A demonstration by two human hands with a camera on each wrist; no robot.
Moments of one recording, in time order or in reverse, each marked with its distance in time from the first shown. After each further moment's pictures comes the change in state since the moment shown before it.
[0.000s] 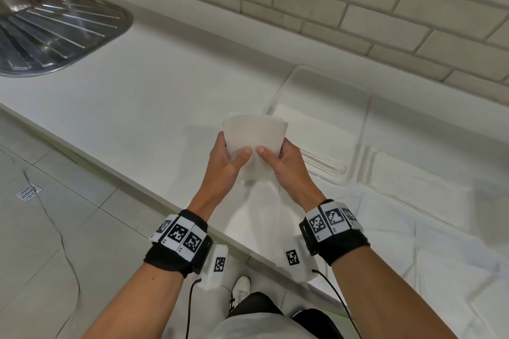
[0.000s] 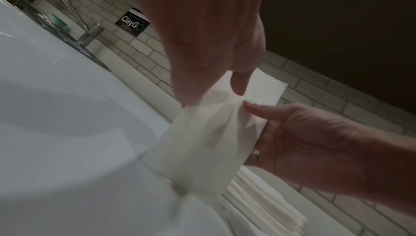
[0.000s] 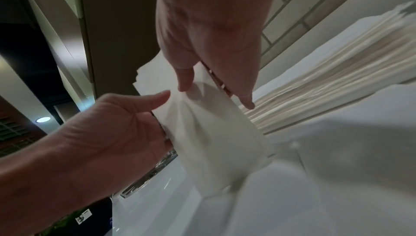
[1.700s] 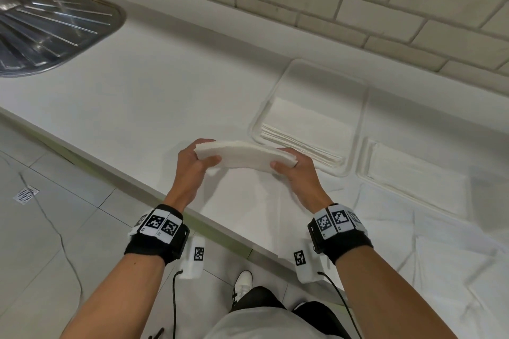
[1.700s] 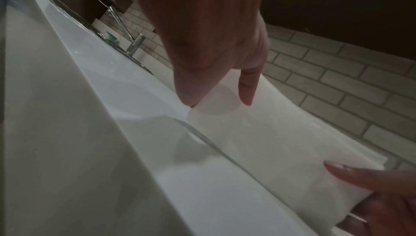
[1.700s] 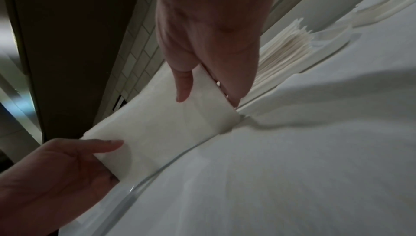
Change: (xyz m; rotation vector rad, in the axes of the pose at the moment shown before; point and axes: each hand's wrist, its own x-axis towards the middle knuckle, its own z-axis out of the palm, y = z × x) left_hand 0.004 -0.018 -0.057 0.064 0.124 -0.118; right_hand -0.011 0.039 -0.026 0.076 0.093 0.136
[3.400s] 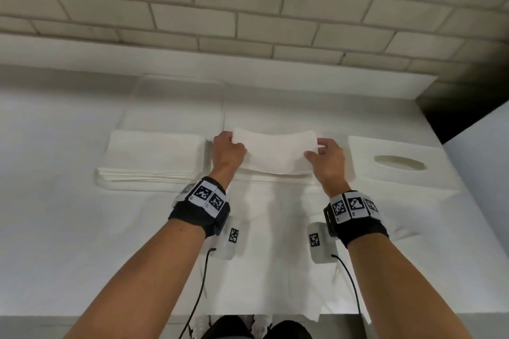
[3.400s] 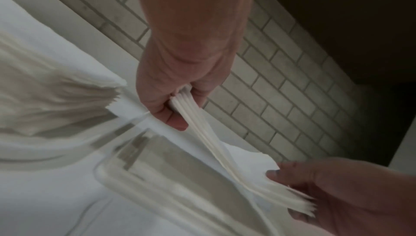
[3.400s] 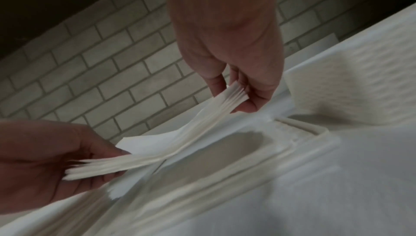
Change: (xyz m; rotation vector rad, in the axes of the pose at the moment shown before) left_hand -0.003 0.009 0.377 0.508 -0.298 -0.076; right_hand -0.034 -0.017 -0.323 -0.351 0.875 0.118
